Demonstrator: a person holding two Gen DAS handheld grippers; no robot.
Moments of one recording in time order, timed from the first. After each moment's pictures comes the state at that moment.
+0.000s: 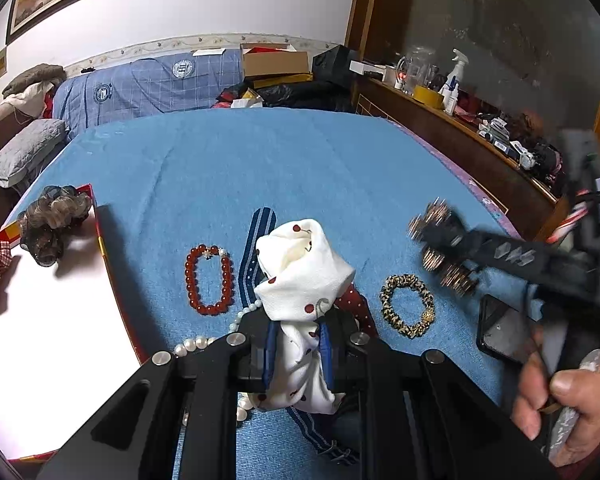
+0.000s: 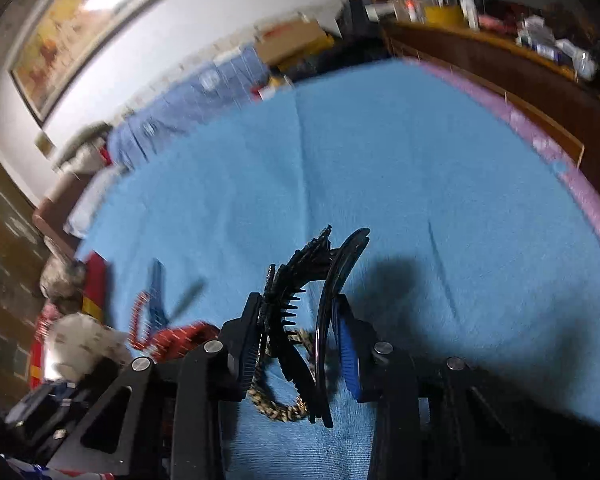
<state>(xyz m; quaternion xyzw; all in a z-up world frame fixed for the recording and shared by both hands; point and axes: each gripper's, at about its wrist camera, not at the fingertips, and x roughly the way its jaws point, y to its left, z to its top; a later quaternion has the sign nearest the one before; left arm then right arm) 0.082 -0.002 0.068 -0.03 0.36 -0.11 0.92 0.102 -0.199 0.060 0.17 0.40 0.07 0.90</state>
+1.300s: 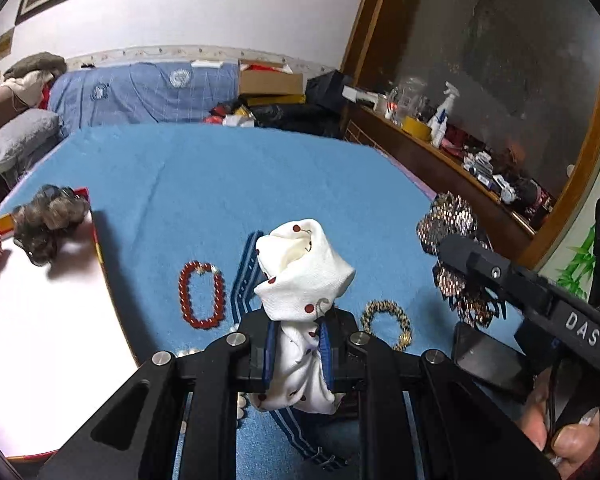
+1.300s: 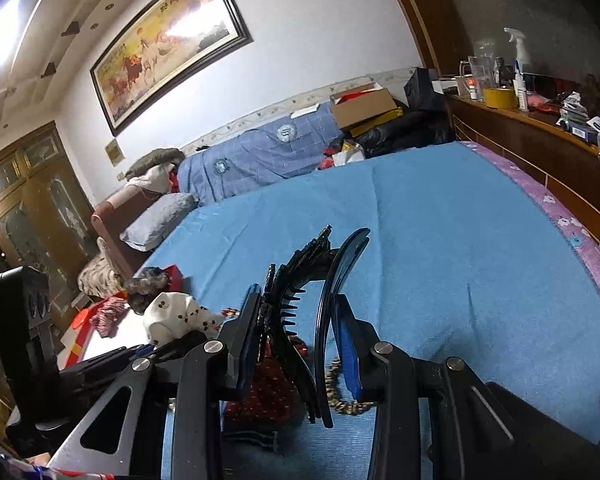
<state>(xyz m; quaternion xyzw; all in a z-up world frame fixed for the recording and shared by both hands) 0.075 0.012 0.080 -0.08 0.33 -0.13 0.93 0.046 -0.166 0.098 0.14 0.28 0.17 0.93</state>
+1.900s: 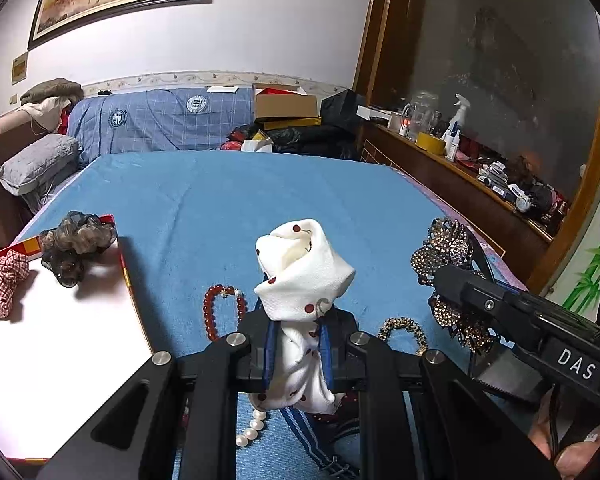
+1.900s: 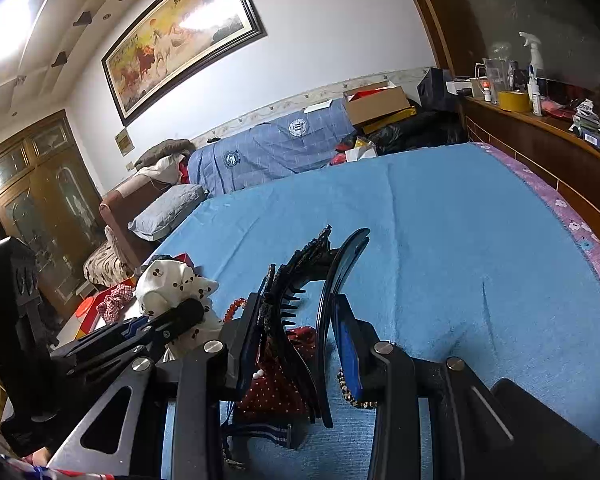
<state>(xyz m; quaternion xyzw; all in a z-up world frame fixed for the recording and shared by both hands) 0.069 0.010 0.089 -0.06 0.29 -0.09 0.95 0.045 -0.155 0.093 0.12 0.29 0.18 0.93</state>
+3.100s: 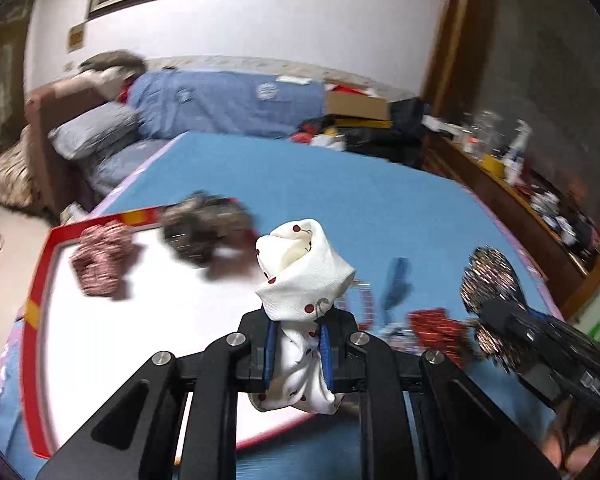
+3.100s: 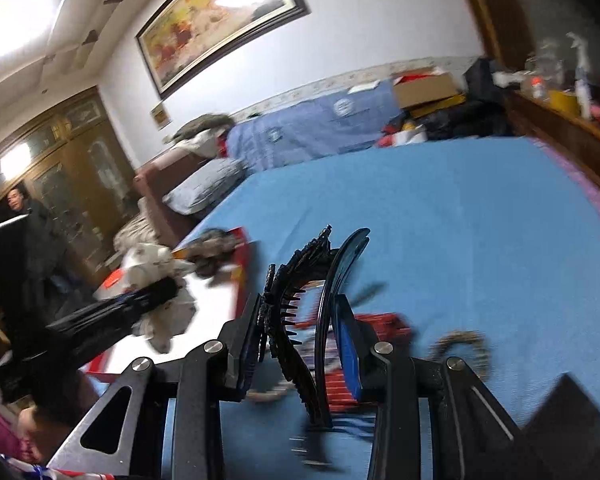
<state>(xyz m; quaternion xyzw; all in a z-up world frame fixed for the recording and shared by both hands) 0.045 0.135 0.101 -0.10 0.32 0.03 0.94 0.051 -0.088 0.101 0.11 0.32 0.27 0.90</state>
